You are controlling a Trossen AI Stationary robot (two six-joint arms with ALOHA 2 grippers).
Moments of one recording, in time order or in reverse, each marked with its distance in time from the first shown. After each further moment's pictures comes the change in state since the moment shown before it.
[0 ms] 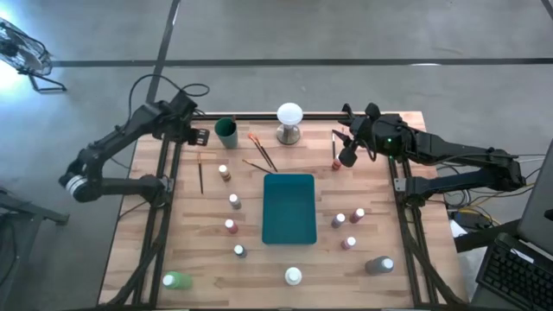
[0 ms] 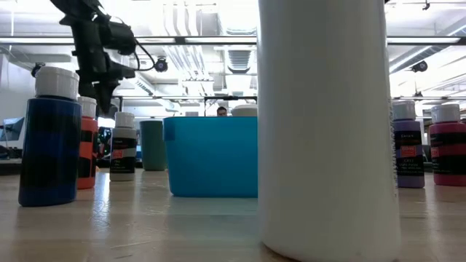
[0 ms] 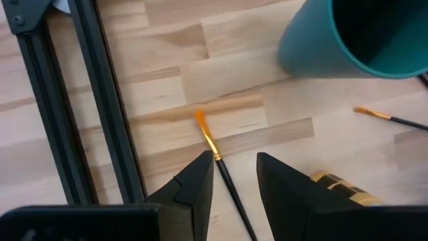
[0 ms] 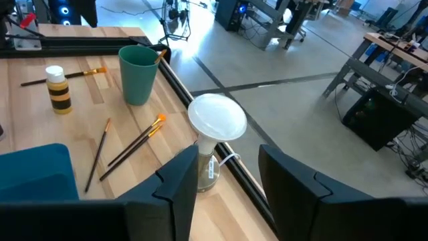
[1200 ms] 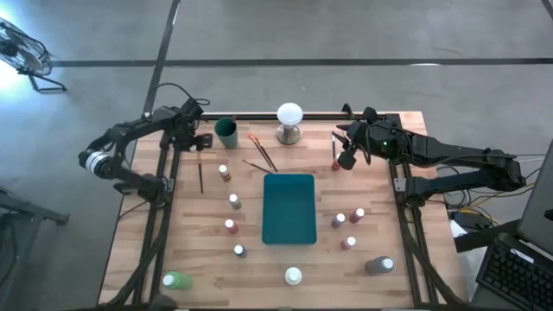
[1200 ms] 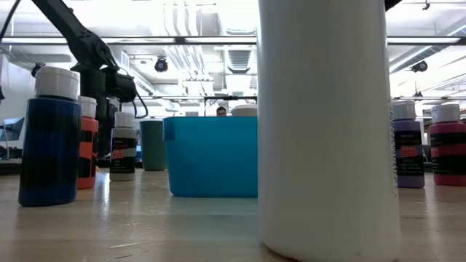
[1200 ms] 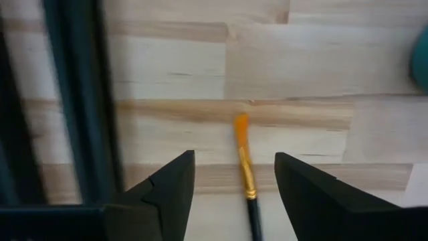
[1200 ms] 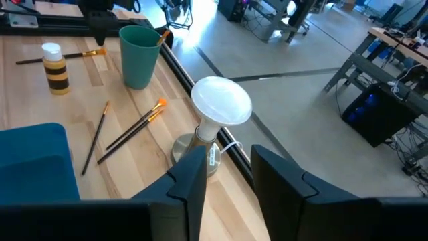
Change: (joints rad) left arm 0.149 0.268 -0.190 0.260 0.065 -0.099; right arm 0.000 0.000 -0.054 0.015 0.000 -0.016
